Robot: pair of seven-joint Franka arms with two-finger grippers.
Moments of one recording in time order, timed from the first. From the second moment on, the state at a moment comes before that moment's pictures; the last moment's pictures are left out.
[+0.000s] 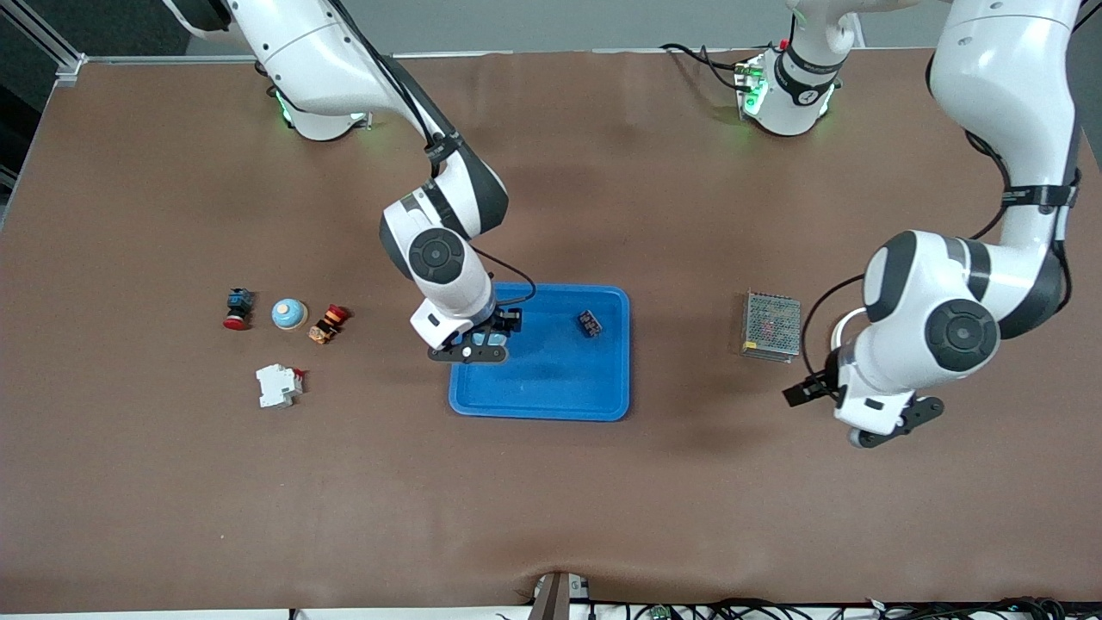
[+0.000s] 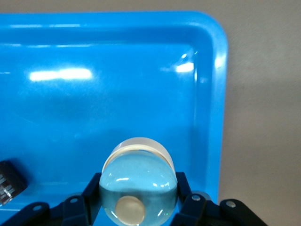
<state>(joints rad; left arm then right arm) 0.06 0.56 -0.25 -1.53 0.19 1.98 -0.64 0.63 0.63 -0.01 -1.65 0.09 2.28 0.60</state>
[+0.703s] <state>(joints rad) 0.21 0.56 -0.25 -1.64 0.23 1.98 -0.60 0.66 0.65 -0.01 -1.69 0.09 2.34 0.60</state>
